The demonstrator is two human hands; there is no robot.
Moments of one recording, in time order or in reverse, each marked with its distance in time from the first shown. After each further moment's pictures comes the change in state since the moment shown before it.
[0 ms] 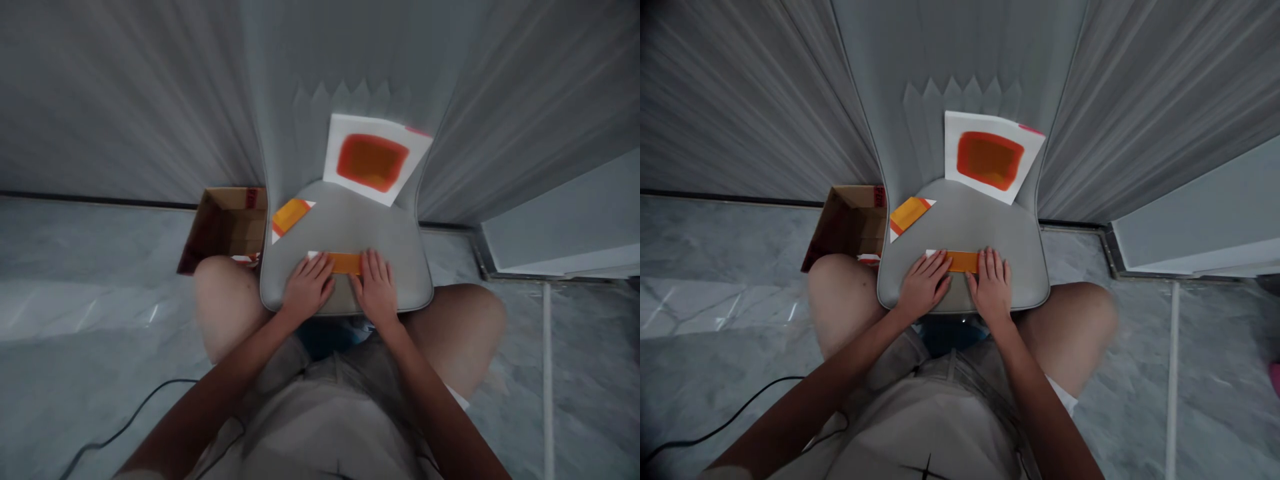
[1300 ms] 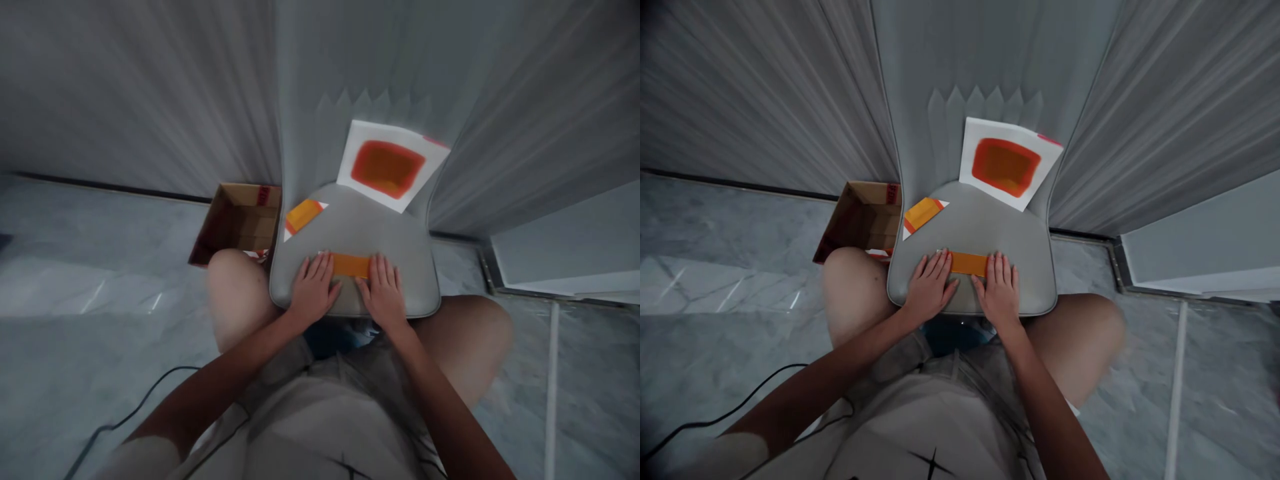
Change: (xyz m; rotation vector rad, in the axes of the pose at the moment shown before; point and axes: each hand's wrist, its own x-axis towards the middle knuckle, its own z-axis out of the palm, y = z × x) left_hand -0.009 0.012 -0.005 0.182 -0.082 -0.155; right_hand -0.002 0.002 -0.003 -0.074 -0.009 -0.056
